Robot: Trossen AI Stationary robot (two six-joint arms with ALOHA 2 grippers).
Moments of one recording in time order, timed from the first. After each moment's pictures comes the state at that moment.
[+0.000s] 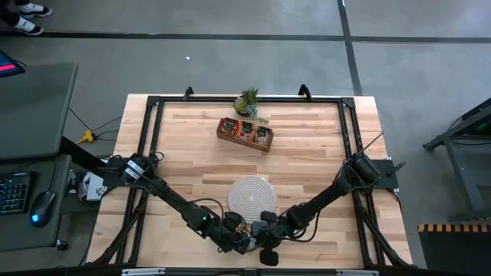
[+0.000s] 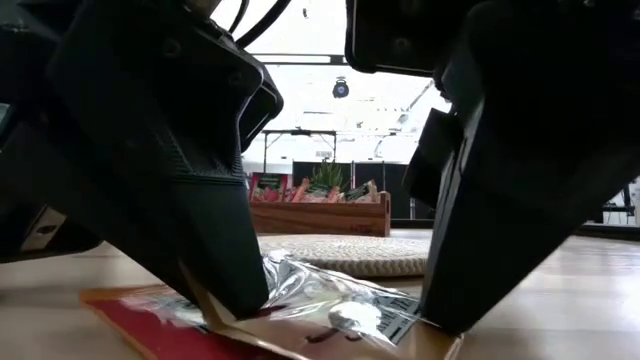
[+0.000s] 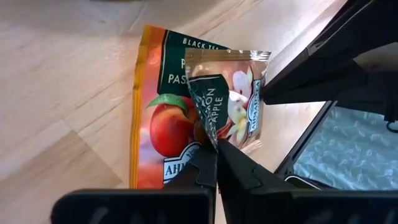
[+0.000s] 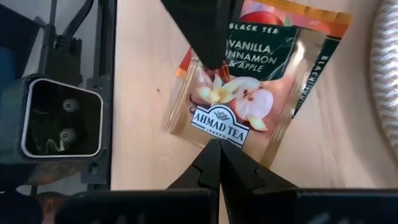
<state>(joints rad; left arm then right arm) -0.62 2.05 1.23 0.00 -0.14 -1.65 0.58 2.10 1.29 -0.07 0.02 0.74</state>
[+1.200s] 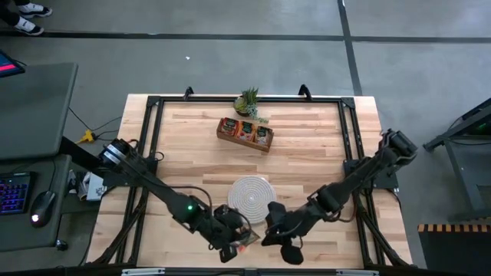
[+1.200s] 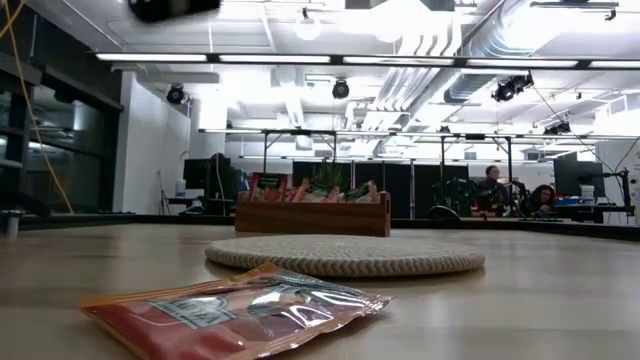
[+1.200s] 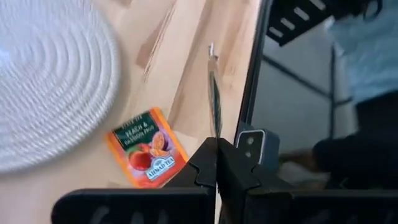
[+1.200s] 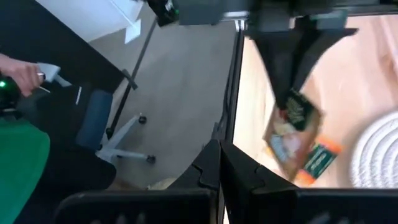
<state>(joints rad) -0.62 1.80 1.37 -0.35 -0.20 -0.96 0.60 1.67 1.29 -0.16 0.03 0.63</state>
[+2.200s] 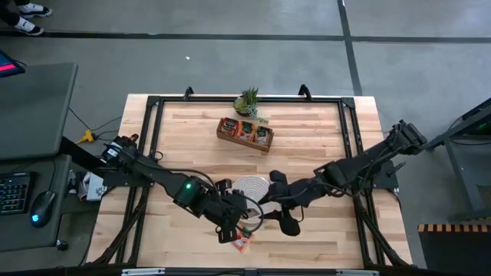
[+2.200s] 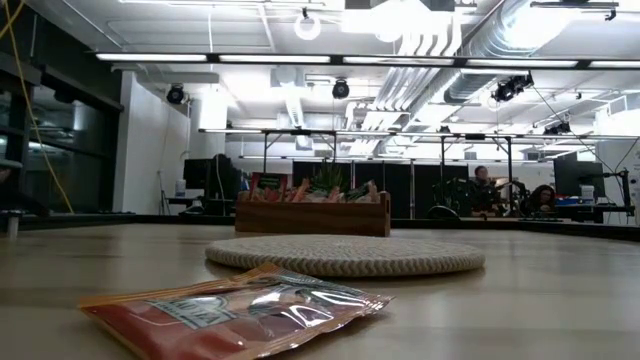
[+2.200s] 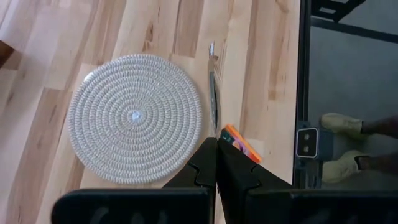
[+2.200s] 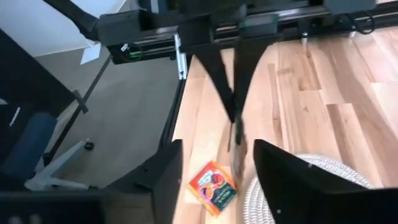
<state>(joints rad) -0.52 1.81 1.81 -0.98 -0.26 -0.61 0.47 1.51 1.29 -0.27 0.13 0.41</state>
